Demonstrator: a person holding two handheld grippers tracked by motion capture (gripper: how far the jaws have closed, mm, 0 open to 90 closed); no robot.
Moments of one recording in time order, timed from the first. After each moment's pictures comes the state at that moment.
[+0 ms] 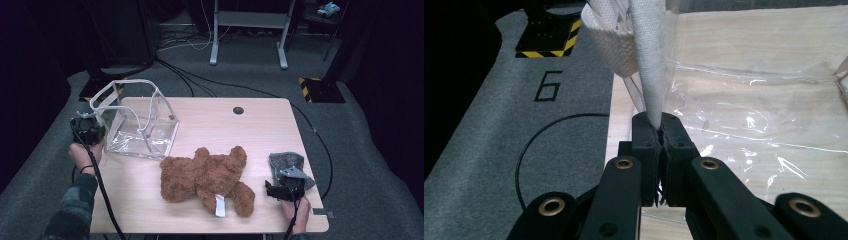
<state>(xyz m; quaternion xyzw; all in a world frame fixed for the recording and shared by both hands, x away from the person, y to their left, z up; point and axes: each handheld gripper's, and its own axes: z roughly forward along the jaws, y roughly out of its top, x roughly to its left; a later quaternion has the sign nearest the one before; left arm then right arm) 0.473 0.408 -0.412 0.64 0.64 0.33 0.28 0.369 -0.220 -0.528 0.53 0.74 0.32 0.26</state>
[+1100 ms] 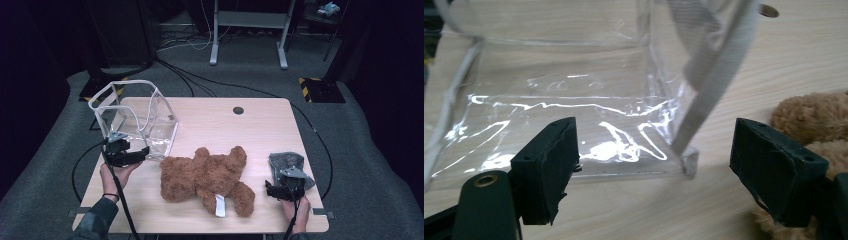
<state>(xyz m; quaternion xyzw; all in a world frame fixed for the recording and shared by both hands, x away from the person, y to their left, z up) 0.419 0.308 -0.430 0.70 0.55 0.23 0.39 0.369 -0.221 -0.528 0.53 0.74 0.32 0.26</state>
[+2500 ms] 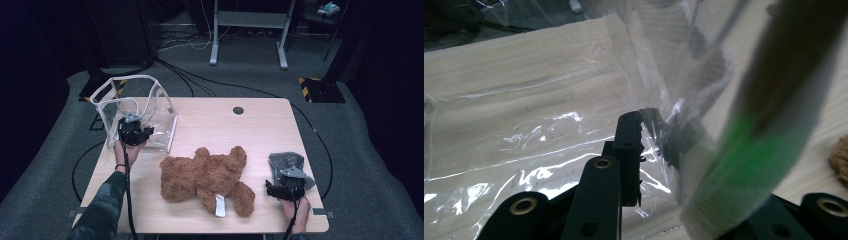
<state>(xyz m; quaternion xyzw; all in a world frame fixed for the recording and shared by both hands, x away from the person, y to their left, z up) 0.511 0.307 -0.447 0.74 0.49 0.23 0.39 0.369 -0.220 -0.527 0.54 0.74 0.32 0.26</state>
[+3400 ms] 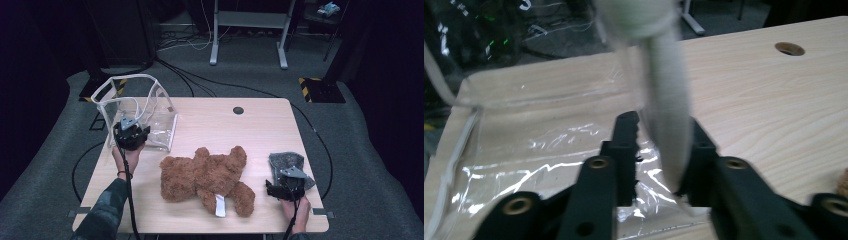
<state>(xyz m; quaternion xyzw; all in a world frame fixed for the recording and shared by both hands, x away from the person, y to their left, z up) 0.482 0.303 -0.439 0.69 0.50 0.30 0.42 0.369 -0.221 -0.527 0.54 0.74 0.32 0.26</state>
